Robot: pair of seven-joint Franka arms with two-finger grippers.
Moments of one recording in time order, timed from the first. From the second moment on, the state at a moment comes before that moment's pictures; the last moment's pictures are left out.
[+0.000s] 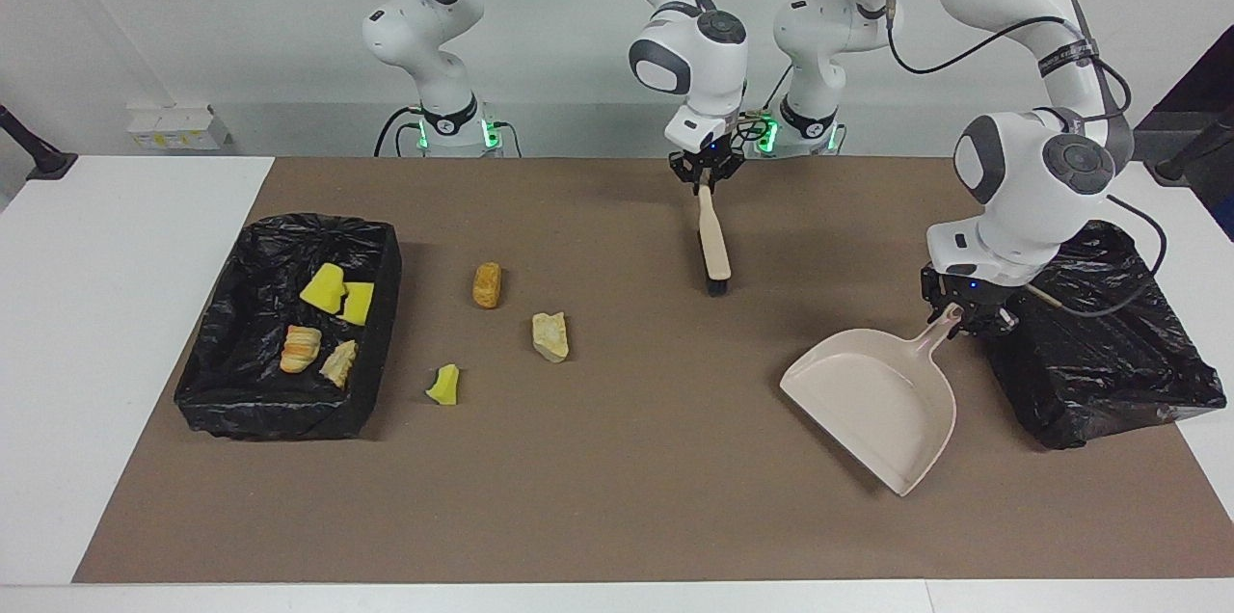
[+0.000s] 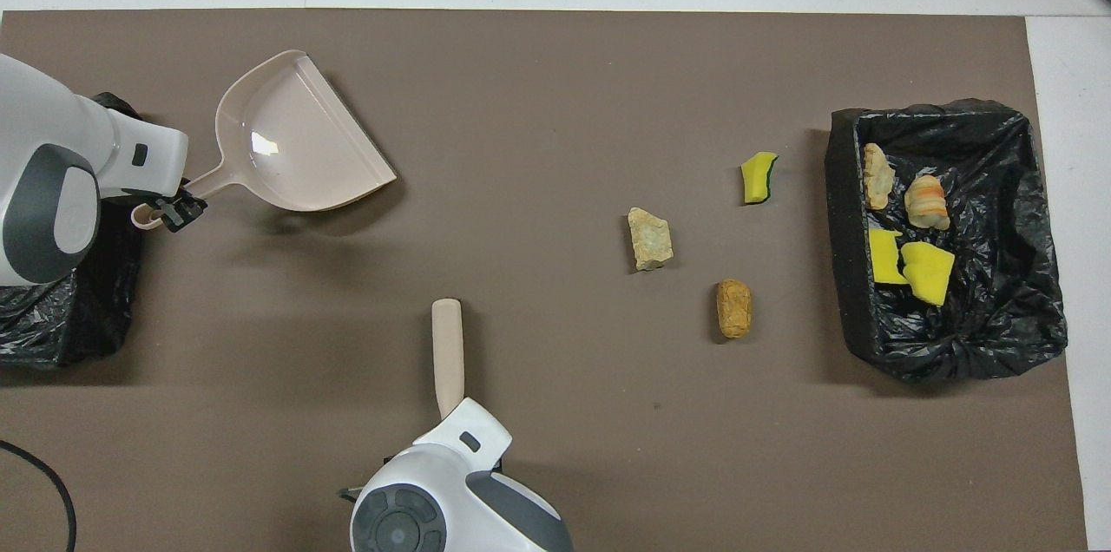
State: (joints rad) left arm 0.06 0.25 -0.08 -1.81 0.08 2.07 0.96; right arm 0.80 0.25 0.22 -1.96 -0.02 2.21 1.00
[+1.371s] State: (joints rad) left arm -0.31 0.21 -0.11 -1.95 0.08 2.12 1.00; right arm 0.02 0.17 0.21 -1.87 -0.33 2.00 0.19
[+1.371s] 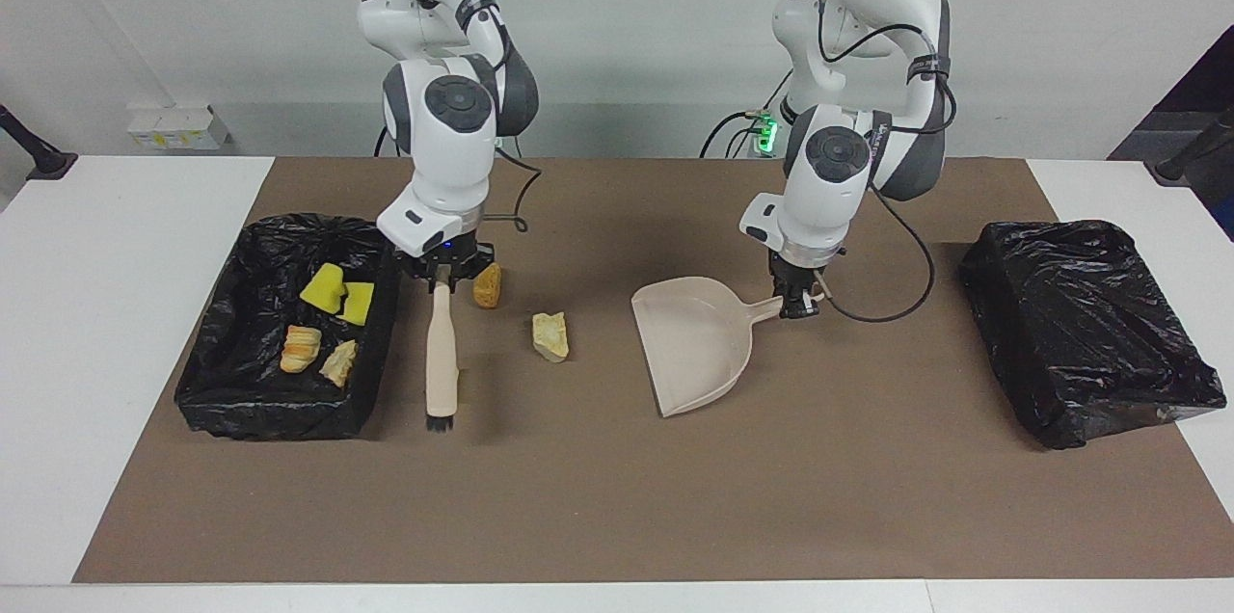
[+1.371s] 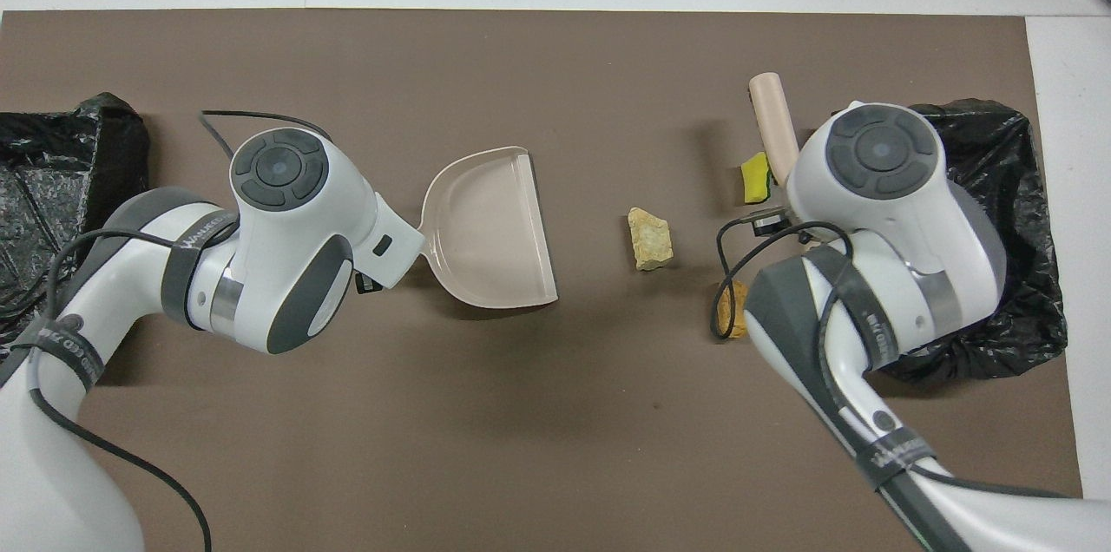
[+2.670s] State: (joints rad) left arm -0.44 0.11 -0.10 -2.11 0.08 2.18 0.77; right arm 0.35 0.21 0.24 -1.91 0.02 2.03 0.36
